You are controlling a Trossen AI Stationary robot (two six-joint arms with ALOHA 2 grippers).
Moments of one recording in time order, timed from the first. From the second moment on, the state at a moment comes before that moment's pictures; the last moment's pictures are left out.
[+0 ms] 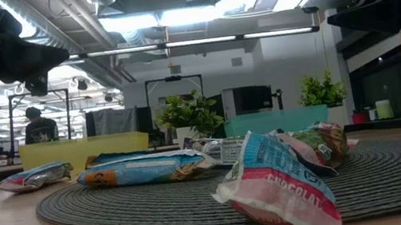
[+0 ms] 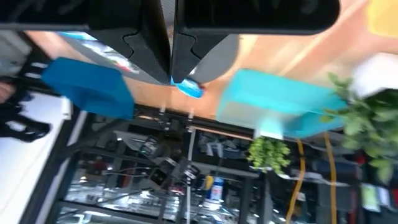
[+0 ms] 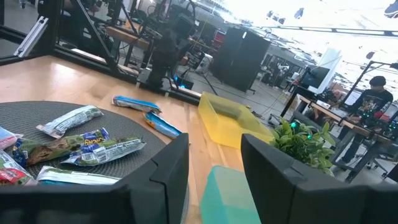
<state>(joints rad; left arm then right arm) 0.06 0.00 0.01 0.03 -0.07 -0.19 -0.05 0.01 0.01 0.04 0.07 -0.39</state>
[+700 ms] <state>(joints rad) 0.06 0.02 0.01 0.04 -0.19 -0.09 -0.05 0.01 0.01 0.05 0.07 -0.45</state>
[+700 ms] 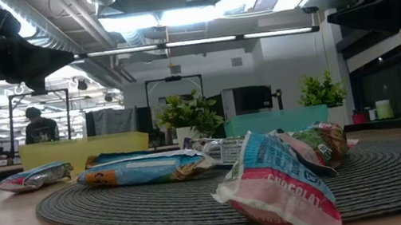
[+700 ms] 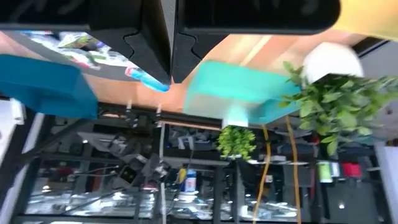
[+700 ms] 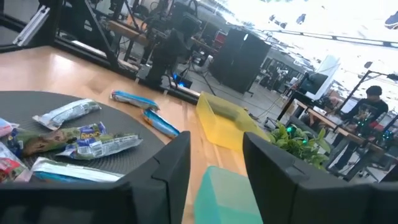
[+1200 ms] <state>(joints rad) 0.03 0.38 0.35 -0.26 -0.23 -0.15 -0.05 0.01 0.01 0.05 0.07 -0.51</state>
